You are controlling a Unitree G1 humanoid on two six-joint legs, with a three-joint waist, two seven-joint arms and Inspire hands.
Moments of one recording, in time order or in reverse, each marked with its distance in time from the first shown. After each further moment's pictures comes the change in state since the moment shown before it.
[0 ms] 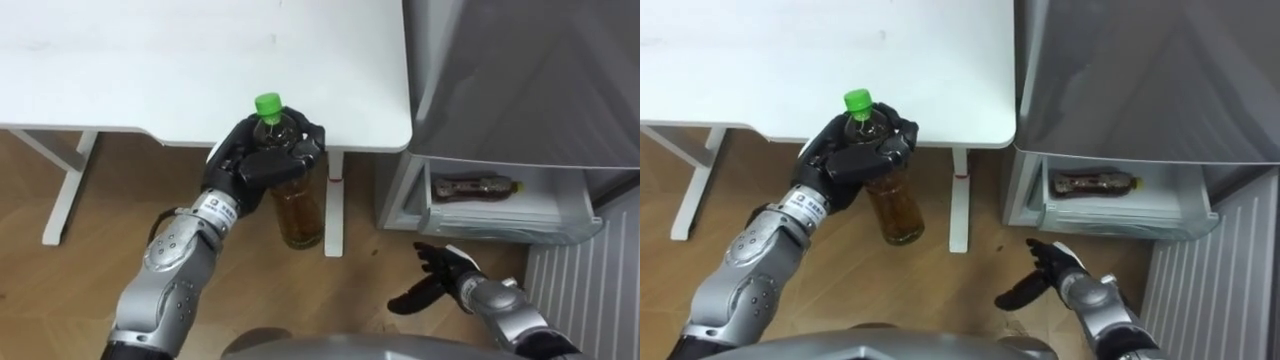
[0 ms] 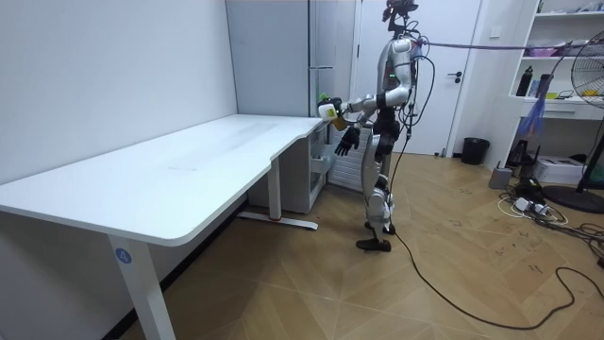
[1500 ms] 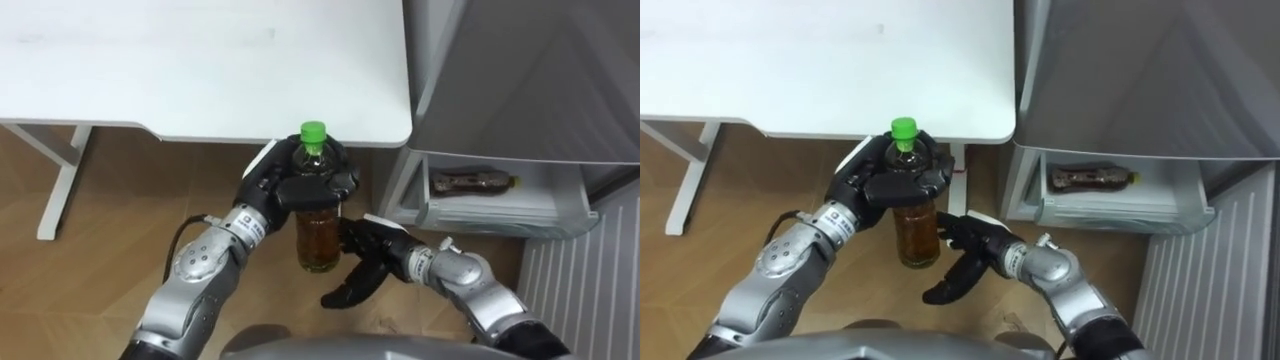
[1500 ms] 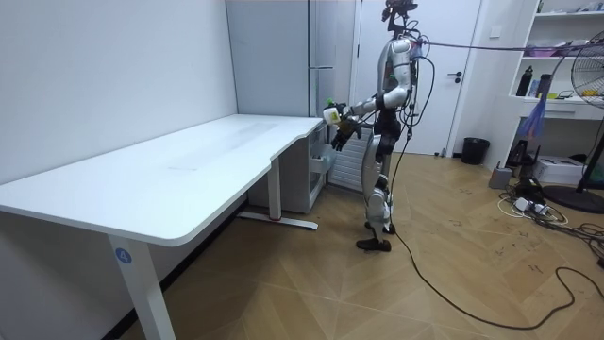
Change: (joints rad) left arm -0.031 0.021 -0.166 0.078 0.092 -0.064 -0.023; right arm 0.043 0.003 0.159 -0.381 0.083 -0.031 0.337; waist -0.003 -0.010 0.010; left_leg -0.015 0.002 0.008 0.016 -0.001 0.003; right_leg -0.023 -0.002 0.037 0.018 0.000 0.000
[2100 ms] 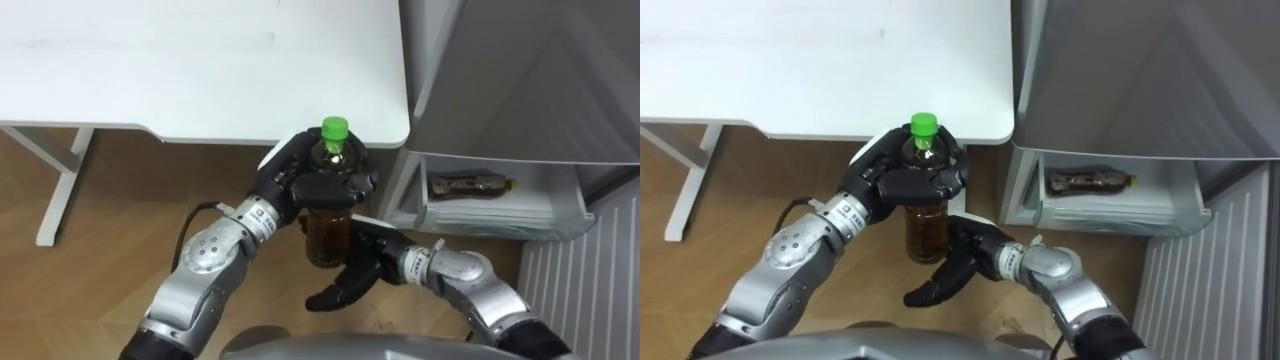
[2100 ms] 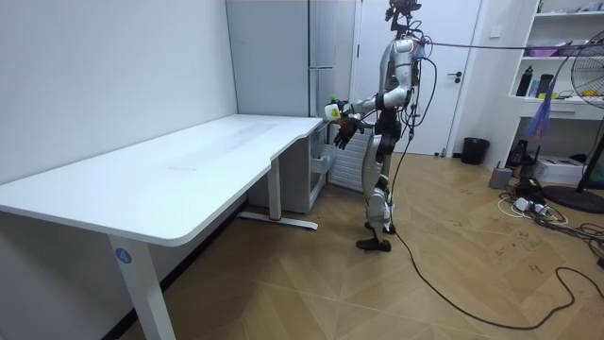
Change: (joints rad) left arm -0.028 -0.002 -0.041 -0.003 0.070 -0.010 -0.037; right arm 0.000 0.000 0.029 0.003 0.149 0.016 0.093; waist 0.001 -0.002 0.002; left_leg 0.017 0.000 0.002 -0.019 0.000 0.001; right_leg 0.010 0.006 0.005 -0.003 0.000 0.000
